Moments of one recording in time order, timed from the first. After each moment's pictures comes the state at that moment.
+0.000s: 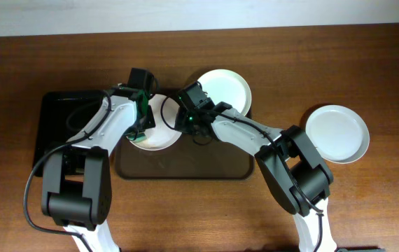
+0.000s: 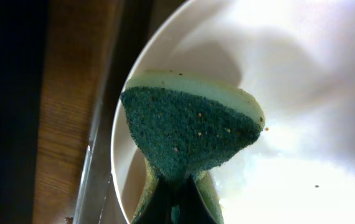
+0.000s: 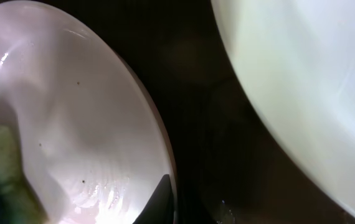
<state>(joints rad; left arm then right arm) -0.21 1.96 1.36 -0.81 -0.25 -0.44 0.62 2.17 1.46 -0.34 -0.14 0.86</state>
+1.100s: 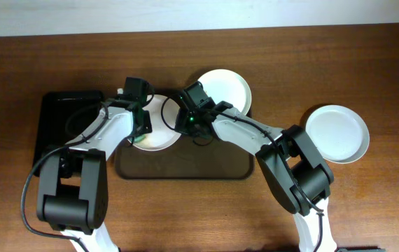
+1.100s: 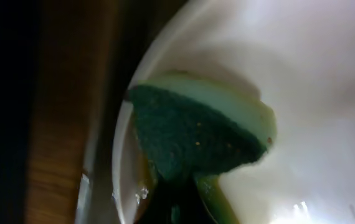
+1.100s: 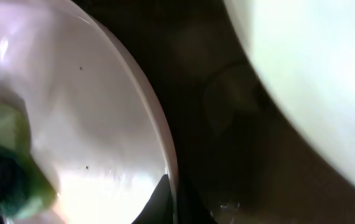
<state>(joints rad) -0.18 1.93 1.21 -0.59 -0.28 -0.35 0.61 2.17 1.46 -0.37 -0.20 0.87</state>
